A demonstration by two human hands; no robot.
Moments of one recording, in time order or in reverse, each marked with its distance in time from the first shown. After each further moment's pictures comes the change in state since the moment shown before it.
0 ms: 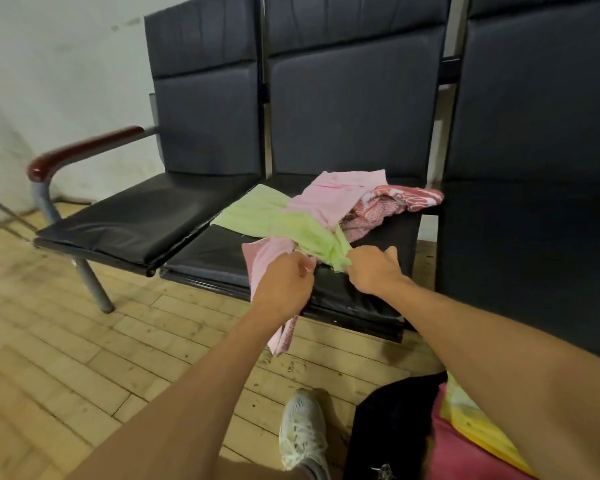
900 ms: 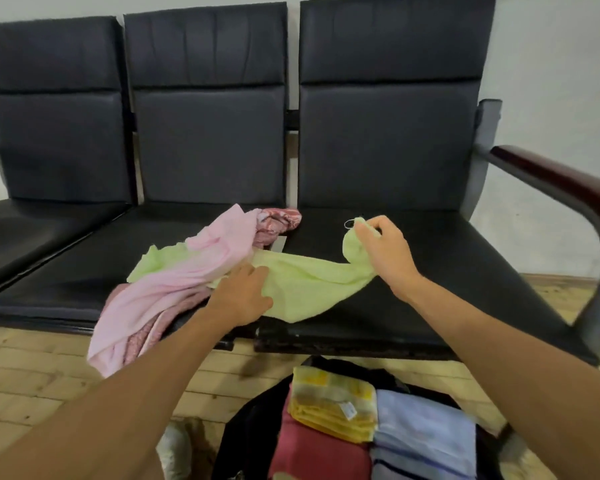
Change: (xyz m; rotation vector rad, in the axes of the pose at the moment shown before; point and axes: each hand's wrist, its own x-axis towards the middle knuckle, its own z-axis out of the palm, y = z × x) left_hand -0.006 0.154 0.081 0.351 -0.313 0.335; right_hand -0.153 0.210 -0.131 0.940 0.530 0.286
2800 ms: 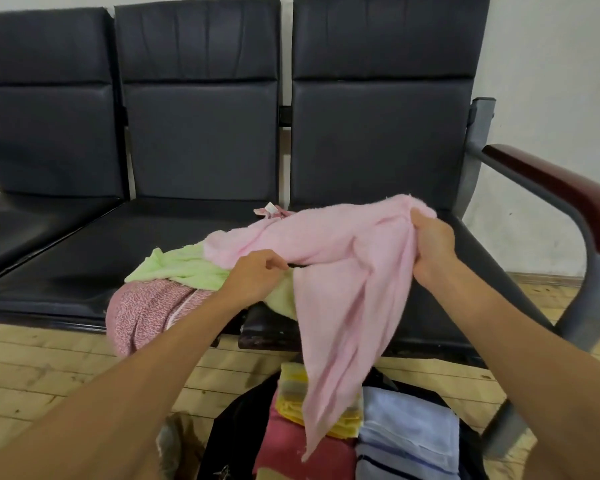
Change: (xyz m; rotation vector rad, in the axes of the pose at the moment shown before) left_hand 0.002 0.050 -0.016 -0.642 0.168 -0.055; right_hand 0.019 0.003 -0.061 0.583 0.268 0.398
